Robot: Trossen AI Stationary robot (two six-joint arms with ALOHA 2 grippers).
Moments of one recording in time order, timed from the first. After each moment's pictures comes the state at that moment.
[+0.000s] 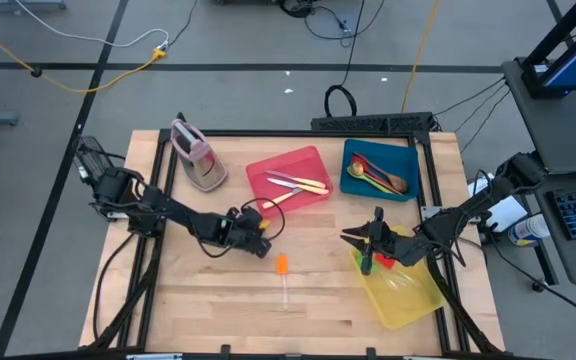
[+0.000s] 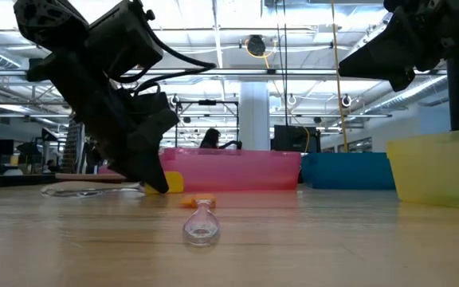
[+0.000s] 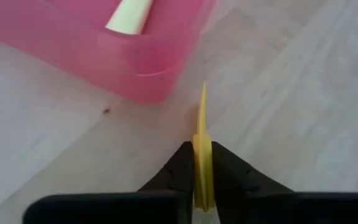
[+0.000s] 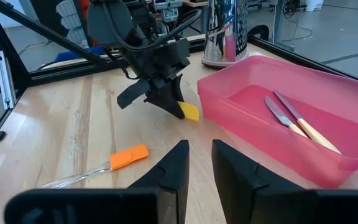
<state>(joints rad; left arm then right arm) -0.23 1.73 0.72 -0.09 -0.41 -0.92 0.57 1.12 0.39 0.36 0.81 0.43</state>
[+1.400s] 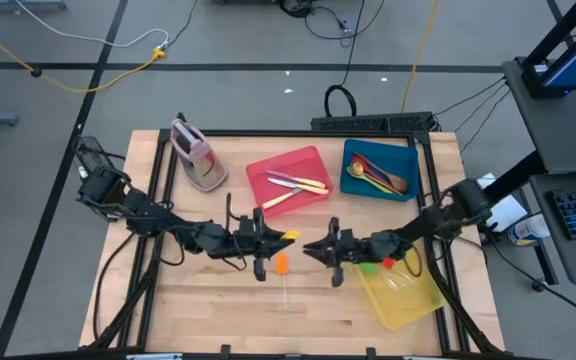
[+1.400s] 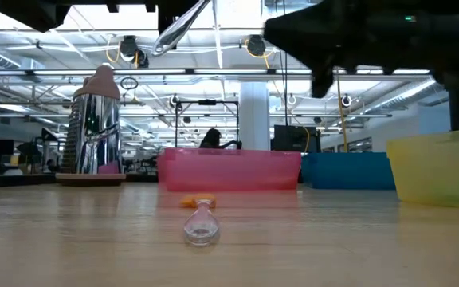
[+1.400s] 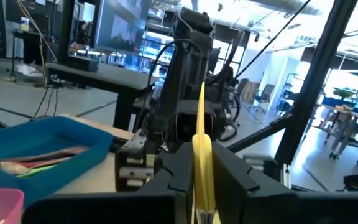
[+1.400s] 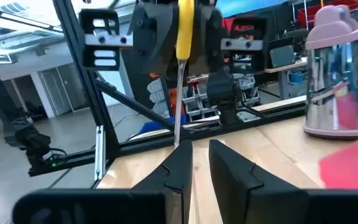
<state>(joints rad) -0.37 1.61 0.72 1.06 -0.44 -0.19 0.39 1.78 0.50 1.44 0.39 0.22</state>
